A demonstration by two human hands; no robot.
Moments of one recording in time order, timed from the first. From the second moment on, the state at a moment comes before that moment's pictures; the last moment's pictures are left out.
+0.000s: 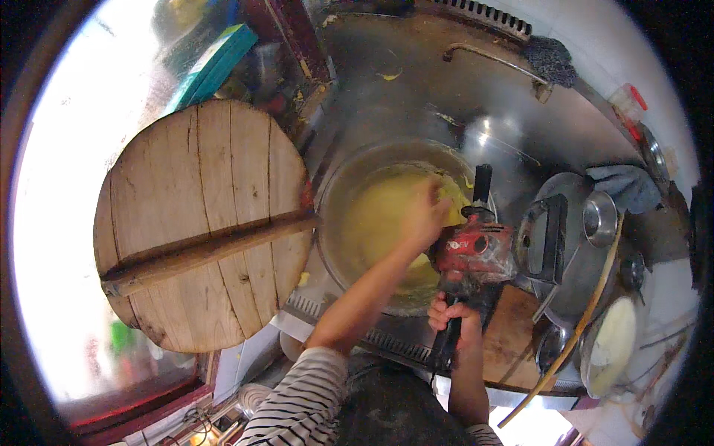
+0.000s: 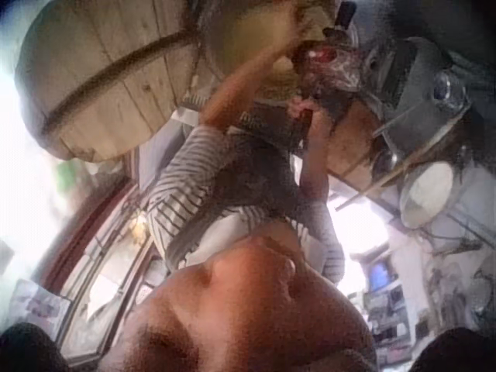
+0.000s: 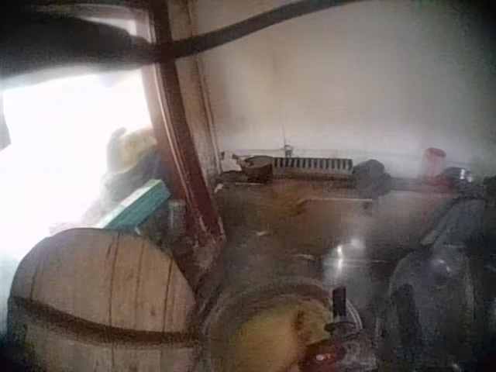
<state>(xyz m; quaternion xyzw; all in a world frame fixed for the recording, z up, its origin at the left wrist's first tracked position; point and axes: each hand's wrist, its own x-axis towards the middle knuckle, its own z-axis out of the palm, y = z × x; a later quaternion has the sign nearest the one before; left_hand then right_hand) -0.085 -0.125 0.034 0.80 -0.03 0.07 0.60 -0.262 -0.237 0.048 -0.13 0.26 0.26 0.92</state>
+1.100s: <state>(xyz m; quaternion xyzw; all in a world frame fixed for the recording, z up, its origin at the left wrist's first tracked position) -0.239 0.156 0.031 0.99 0.11 -0.08 0.06 -0.206 -0.255 0.077 -0.35 0.20 0.28 0.87</state>
